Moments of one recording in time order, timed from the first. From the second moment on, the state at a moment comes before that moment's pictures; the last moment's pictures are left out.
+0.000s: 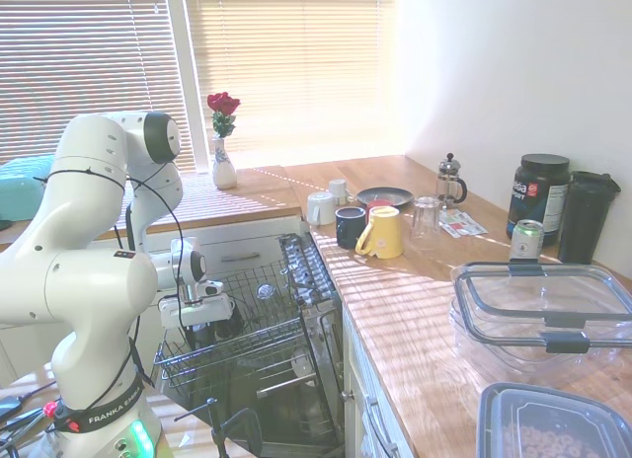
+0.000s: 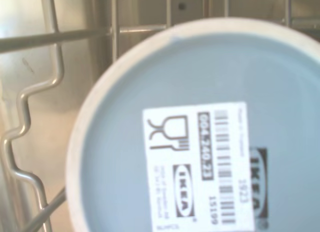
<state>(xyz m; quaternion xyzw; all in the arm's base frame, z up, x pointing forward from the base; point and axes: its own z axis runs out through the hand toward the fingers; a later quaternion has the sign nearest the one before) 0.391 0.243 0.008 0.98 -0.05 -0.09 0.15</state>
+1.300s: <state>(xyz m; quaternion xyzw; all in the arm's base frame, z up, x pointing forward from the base) 0.425 0.246 0.154 0.99 -0.05 -0.02 0.11</state>
